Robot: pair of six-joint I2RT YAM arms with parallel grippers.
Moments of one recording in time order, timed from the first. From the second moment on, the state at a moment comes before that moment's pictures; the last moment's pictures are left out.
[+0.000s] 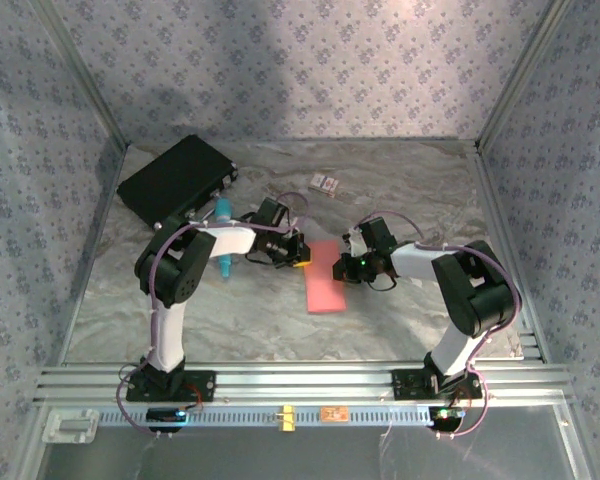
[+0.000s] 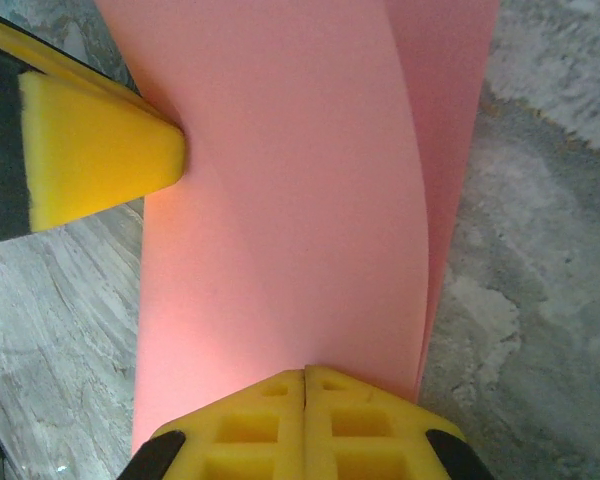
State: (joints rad) left arm -0.59 2.02 1.17 -0.17 0.63 -0.71; right arm 0.42 1.69 0.74 -0.12 -0.54 0.43
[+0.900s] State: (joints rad) left arm -0.56 2.10 1.29 -0.22 0.61 -0.68; right arm 0.42 1.68 0.74 -0.11 -0.54 0.43
